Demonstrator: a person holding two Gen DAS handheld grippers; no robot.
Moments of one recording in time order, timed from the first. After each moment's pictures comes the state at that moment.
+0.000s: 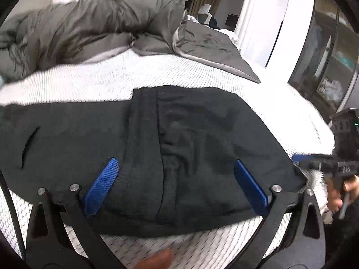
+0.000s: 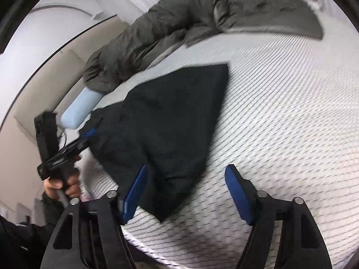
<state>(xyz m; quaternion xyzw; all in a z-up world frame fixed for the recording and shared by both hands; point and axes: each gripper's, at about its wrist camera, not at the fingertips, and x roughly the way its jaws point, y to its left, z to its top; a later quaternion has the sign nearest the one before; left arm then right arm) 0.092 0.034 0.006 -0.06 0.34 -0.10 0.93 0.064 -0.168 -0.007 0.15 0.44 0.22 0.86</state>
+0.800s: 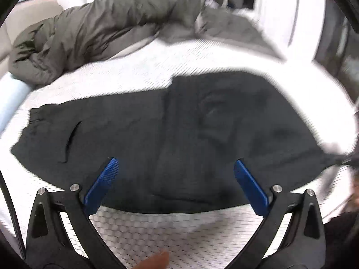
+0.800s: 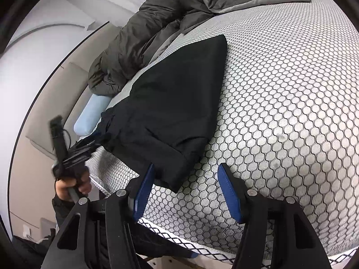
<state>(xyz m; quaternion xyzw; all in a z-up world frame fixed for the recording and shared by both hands) 0.068 0.051 0.025 -0.02 0.38 -0.04 0.92 0.040 -0.170 -0.025 0.24 0.46 0.23 0.82</state>
